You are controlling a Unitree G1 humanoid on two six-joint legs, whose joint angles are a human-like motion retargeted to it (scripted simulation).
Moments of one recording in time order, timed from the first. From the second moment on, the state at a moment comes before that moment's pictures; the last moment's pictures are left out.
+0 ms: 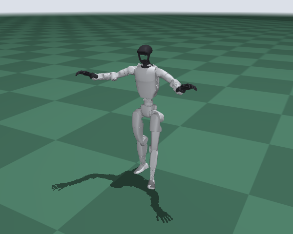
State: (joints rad) left arm -0.62 1.15 -0.18 0.77 0.03 0.35 0.77; right arm -0.58 -1.16 0.02 0.61 -0.16 0.12 -0.40; waist 0.25 -0.05 0.17; left_leg -0.08 0.08 0.68 -0.09 -0.09 -0.06; right_leg 0.18 -0.10 -0.01 -0.06 -0.09 0.25
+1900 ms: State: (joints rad) left arm -0.46 1.17 0.00 0.78 0.01 0.52 0.71; right arm -0.29 -1.16 -0.24 0.64 -0.15 0.19 -0.32; waist 0.02 -0.10 0.08; left_leg 0.27 -0.04 0.19 0.07 -0.31 -0.06; right_leg -0.16 -0.11 -0.16 -0.04 0.16 0.26
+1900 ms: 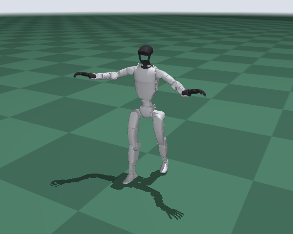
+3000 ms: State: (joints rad) left arm -0.52 1.19 -0.17 0.85 0.43 0.80 0.24; right arm -0.36 -1.21 -0.17 0.65 -0.21 0.34 -0.08; waist 0.21 -0.14 0.15; left_leg -0.06 -0.09 0.43 0.38 -0.32 0.07; right_leg -0.03 -0.24 -0.02 -0.01 0.00 0.25
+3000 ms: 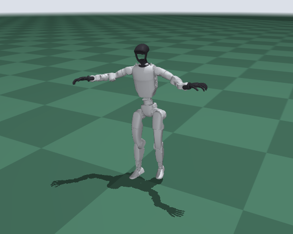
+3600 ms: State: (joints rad) left arm -0.46 1.21 -0.09 0.86 0.26 0.64 0.39; right arm -0.37 -1.18 -0.16 0.63 -0.12 0.18 -0.22; waist 0.12 -0.01 0.06; left_leg 0.02 0.05 0.37 -0.09 -0.16 -0.10; right_leg -0.33 -0.11 -0.17 0.51 -0.11 0.07
